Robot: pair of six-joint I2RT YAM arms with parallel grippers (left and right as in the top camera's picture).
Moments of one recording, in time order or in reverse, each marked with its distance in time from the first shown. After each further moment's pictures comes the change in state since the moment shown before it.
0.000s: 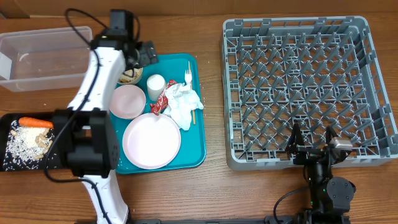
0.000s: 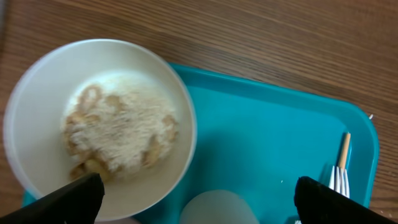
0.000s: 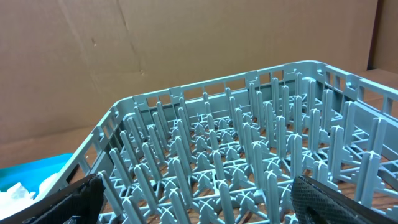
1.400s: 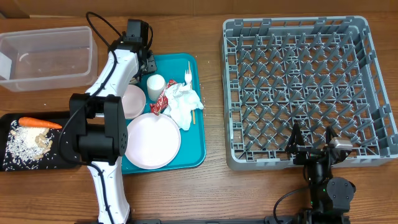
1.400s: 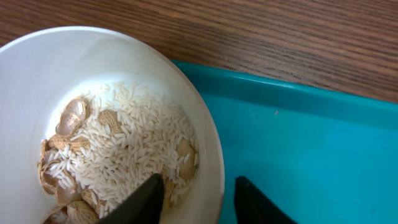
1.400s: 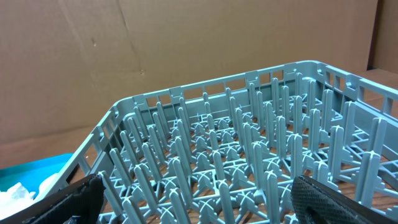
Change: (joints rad) left arm -0.028 0.142 0.000 0.079 -0.141 0.025; right arm 0.000 0.000 0.000 0.000 0.000 0.000
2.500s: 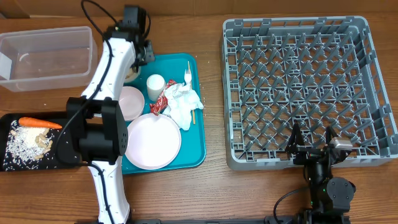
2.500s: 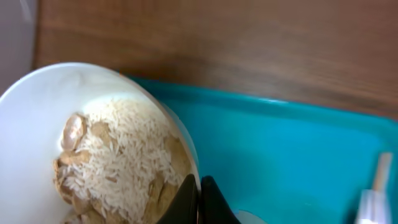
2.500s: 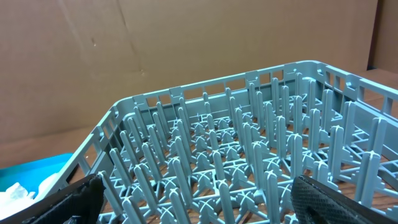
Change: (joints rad) left arm 0.000 0.006 0.245 -0.240 0.023 0.024; right arm 0.000 0.000 0.000 0.000 0.000 0.000
